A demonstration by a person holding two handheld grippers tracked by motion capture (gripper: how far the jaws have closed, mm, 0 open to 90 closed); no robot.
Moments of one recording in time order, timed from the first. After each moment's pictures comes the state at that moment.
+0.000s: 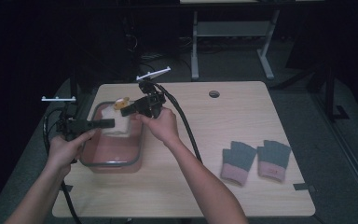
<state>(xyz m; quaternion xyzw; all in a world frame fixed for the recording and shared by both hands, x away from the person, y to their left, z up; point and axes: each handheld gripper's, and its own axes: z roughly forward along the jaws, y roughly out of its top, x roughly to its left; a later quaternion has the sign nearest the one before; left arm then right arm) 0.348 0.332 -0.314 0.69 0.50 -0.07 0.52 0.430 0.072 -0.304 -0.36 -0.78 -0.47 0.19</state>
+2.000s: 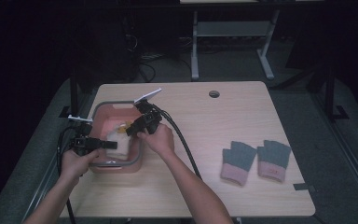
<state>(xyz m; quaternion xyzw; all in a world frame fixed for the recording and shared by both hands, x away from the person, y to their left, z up) 0.358 0.335 -0.400 0.72 0.59 -0.06 0.36 0.439 0.096 -0.385 -0.41 -0.81 -0.36 0.18</state>
